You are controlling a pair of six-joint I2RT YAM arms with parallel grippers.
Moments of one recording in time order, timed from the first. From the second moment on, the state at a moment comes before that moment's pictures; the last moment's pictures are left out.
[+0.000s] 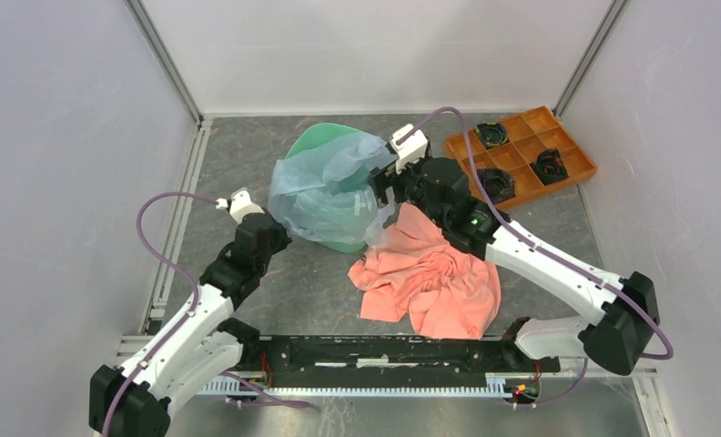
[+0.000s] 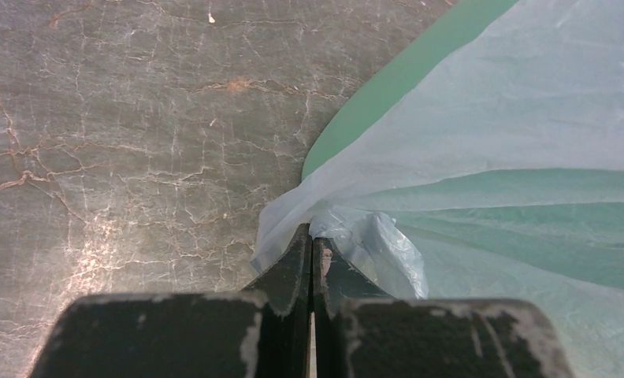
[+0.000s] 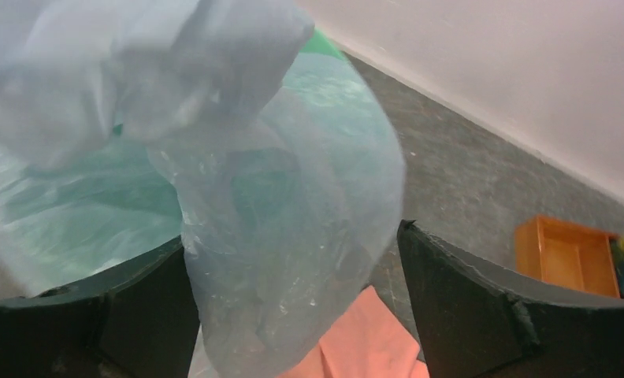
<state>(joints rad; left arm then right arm) -0.44 0.78 0.51 -0.26 -0.41 -0.72 0.82 1.28 1.11 0.00 0.19 -0.07</state>
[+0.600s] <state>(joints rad) -0.41 0.91 0.60 -0.26 -0.42 -0.68 0.51 1.37 0.98 0.33 -0.32 0.11</state>
